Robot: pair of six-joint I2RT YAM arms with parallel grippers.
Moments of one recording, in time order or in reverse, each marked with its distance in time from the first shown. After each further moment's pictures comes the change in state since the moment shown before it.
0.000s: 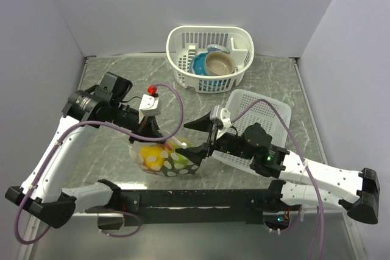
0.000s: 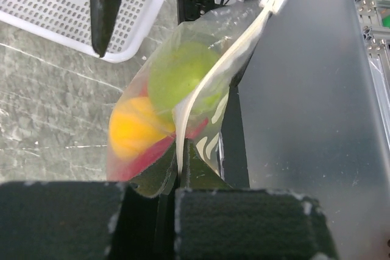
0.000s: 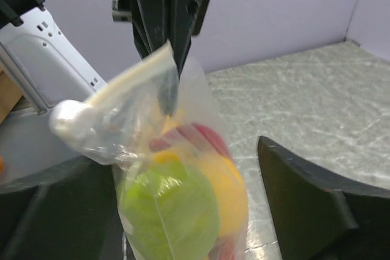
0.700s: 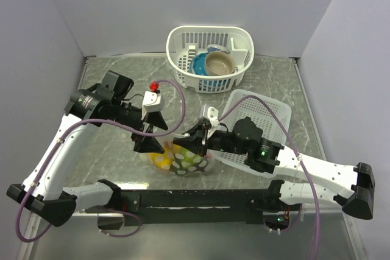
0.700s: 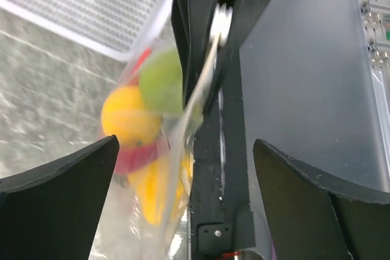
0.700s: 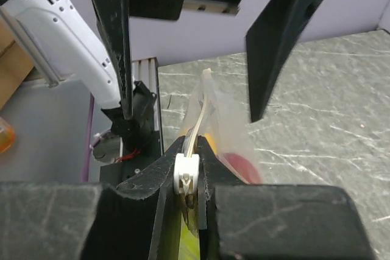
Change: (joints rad) left arm 0.000 0.015 -0.002 0.041 -0.029 -0.080; right arm 0.000 0.092 0.100 -0.087 -0.092 -0.040
